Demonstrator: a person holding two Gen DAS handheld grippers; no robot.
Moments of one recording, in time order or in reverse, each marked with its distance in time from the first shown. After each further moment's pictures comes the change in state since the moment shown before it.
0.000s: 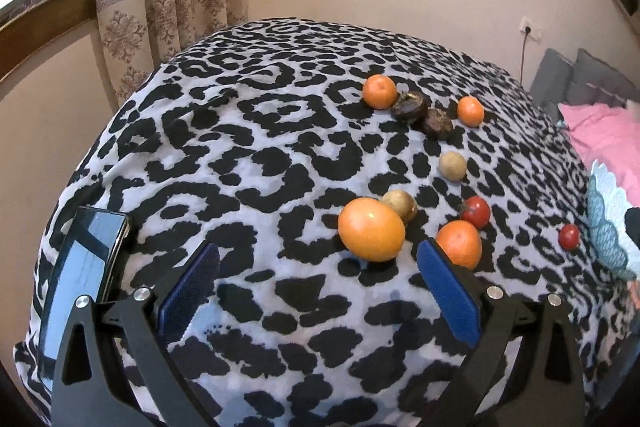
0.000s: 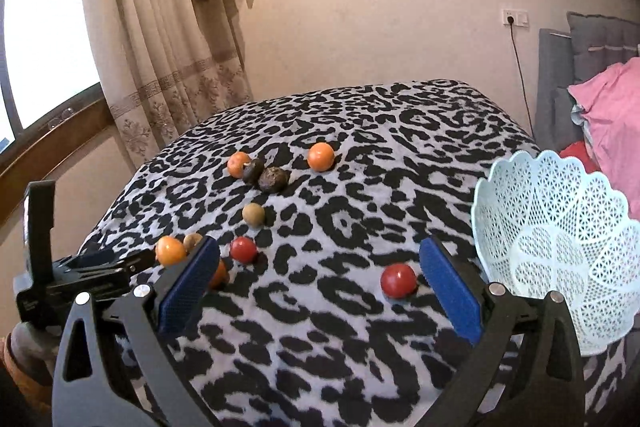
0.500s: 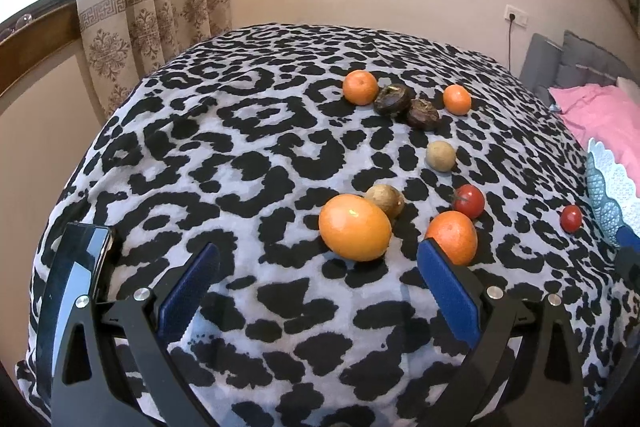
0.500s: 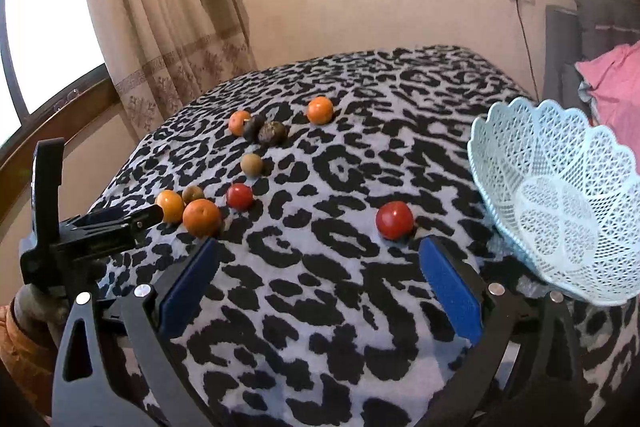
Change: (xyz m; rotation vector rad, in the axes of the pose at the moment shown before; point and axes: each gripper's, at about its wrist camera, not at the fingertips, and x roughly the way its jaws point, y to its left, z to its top) left arm 0.008 -0.011 -0.002 0.064 -0.017 -0.014; right arm 0.005 -0.013 -0.032 0.018 0.100 0.040
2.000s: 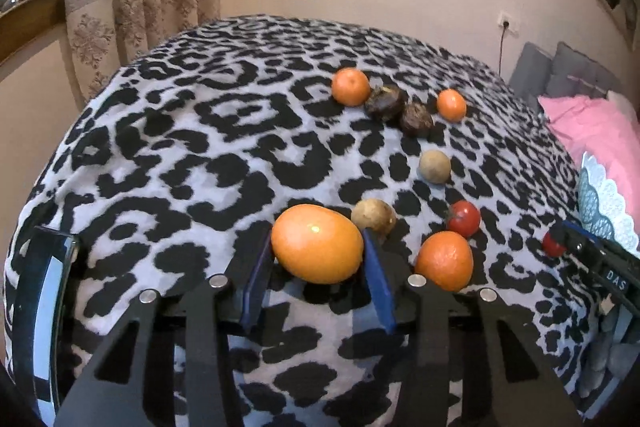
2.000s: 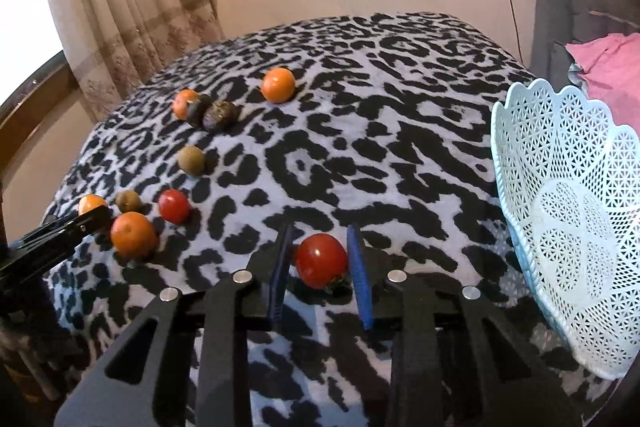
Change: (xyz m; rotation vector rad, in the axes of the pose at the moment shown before) left arm 0.015 0.004 0.007 -0.046 0.001 -0.075; right arm 0.064 -0.017 0.020 0.021 0.105 -0.102
